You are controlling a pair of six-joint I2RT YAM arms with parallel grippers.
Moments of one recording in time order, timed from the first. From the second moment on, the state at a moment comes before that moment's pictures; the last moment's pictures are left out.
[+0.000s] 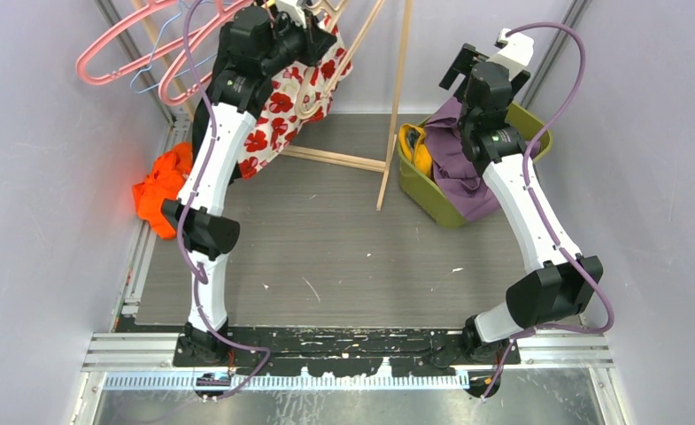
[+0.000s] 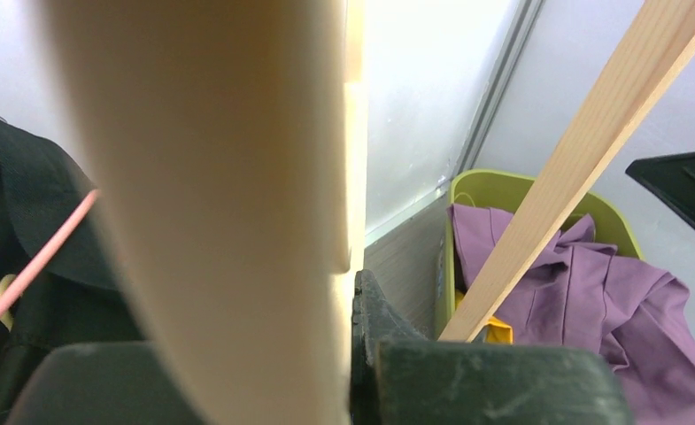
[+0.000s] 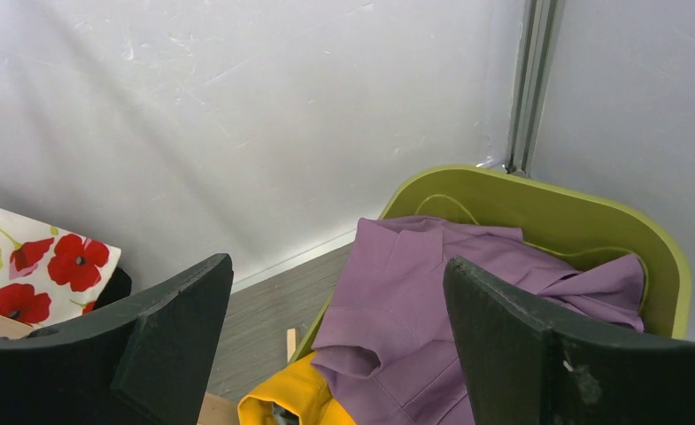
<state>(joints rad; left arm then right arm) -0.38 2.12 2.59 -0.41 0.34 -0.09 0.23 1.49 1.59 -0.14 0.56 0.29</state>
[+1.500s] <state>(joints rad) -0.34 2.27 2.68 -0.21 0.38 -0.36 0.24 1.54 1.61 -0.14 0.46 0.30</state>
